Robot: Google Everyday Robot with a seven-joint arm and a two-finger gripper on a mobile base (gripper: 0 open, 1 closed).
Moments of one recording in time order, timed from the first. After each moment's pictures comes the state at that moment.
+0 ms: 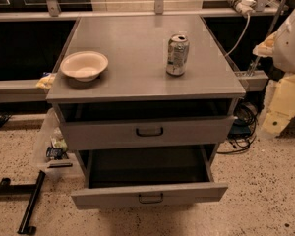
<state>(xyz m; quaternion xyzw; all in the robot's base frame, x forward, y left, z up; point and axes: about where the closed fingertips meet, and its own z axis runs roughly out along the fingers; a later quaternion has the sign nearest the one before) 0.438 -0.216 0.977 -0.60 0.78 -0.04 0.16</state>
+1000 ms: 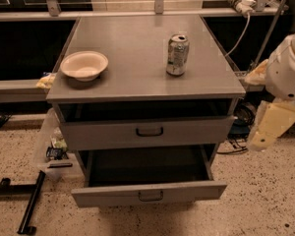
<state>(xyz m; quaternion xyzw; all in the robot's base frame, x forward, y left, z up) 0.431 -0.218 0.936 -0.61 0.78 -0.03 0.15</state>
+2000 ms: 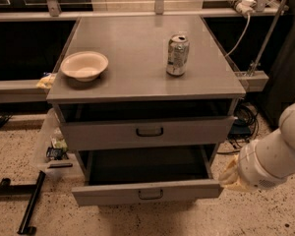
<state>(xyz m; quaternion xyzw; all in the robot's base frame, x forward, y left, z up) 0.395 -0.219 0.726 -0.63 0.76 0.05 0.16</state>
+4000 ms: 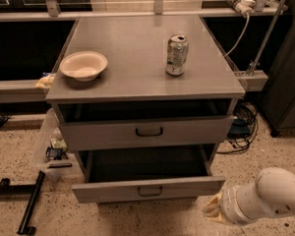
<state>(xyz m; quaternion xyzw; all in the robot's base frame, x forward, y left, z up) 0.381 -0.206 0.548 -0.62 0.74 0.11 0.21</state>
